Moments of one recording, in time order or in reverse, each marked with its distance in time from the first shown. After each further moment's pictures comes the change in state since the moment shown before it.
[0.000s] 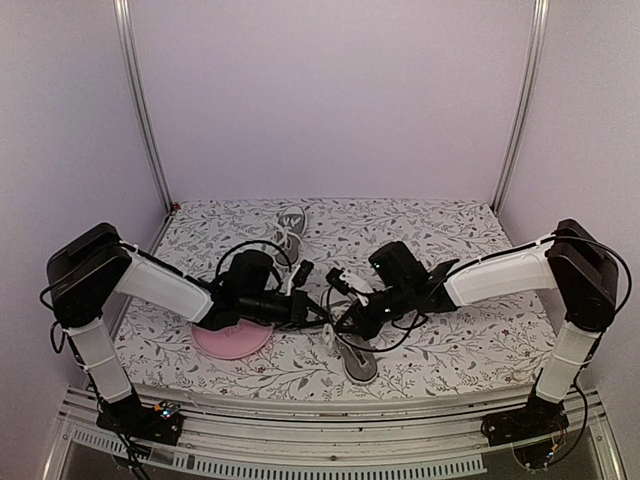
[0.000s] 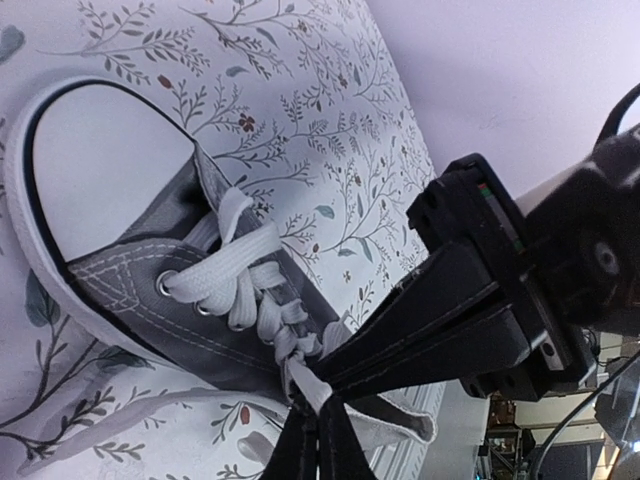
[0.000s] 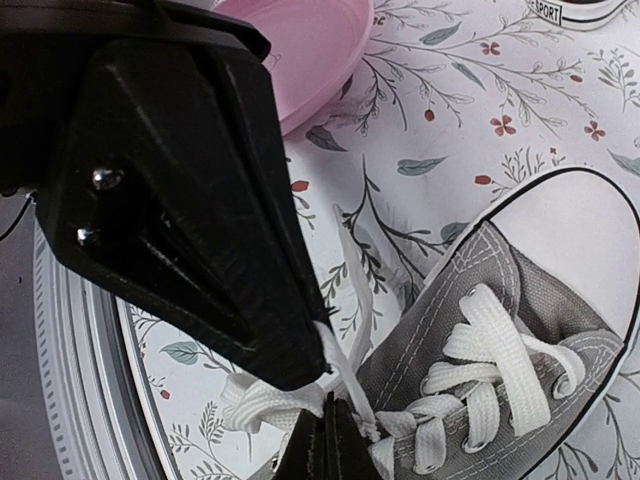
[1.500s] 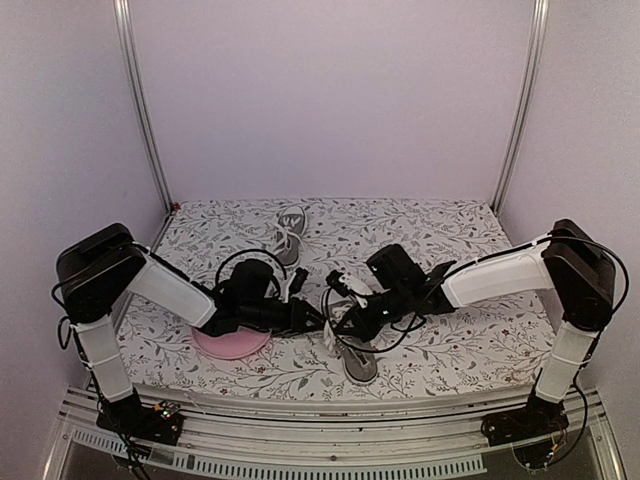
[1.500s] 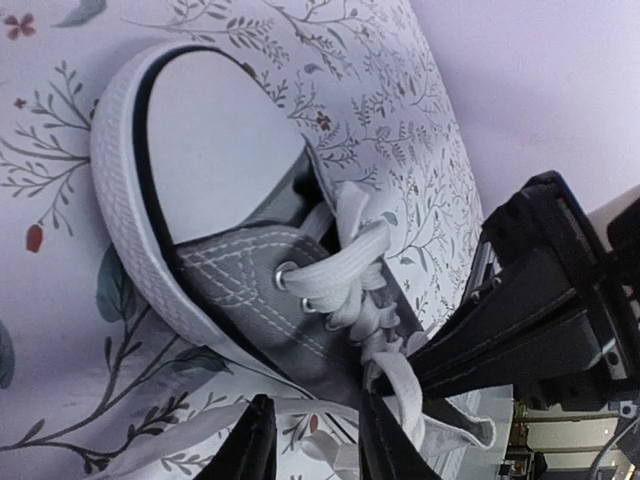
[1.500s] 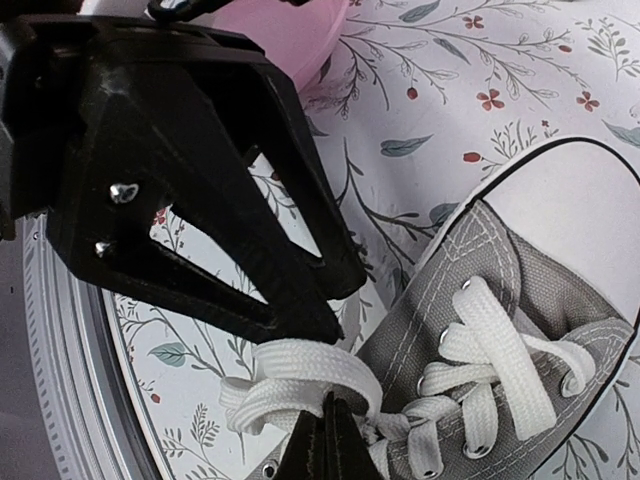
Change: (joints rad) left arm 0.008 0.059 -0.037 0.042 -0.069 0.008; right arm 0.006 0.021 0.005 -0.013 0.048 0.044
